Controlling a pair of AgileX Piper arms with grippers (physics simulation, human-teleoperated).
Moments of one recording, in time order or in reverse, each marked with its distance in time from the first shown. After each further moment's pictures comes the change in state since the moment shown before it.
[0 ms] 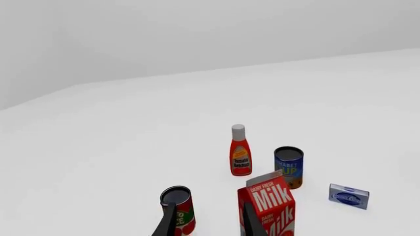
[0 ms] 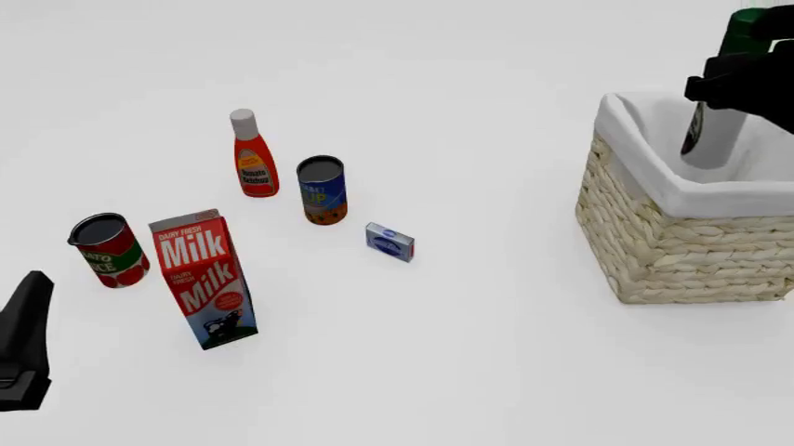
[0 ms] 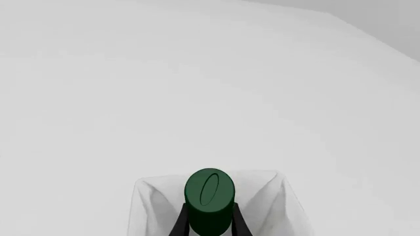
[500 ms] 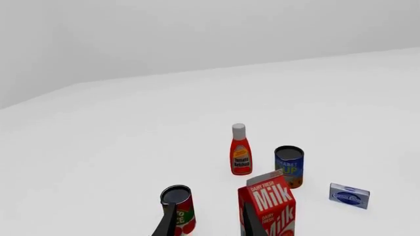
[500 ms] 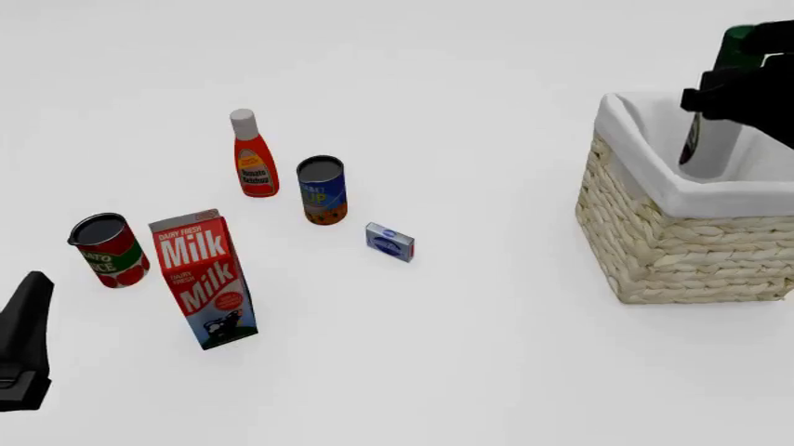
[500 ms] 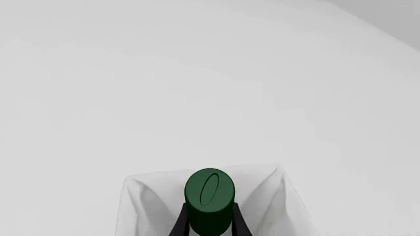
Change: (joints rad) left arm 0.003 0.000 0.000 0.004 -0.002; right arm -0.019 0.064 -0.010 -0.022 0.002
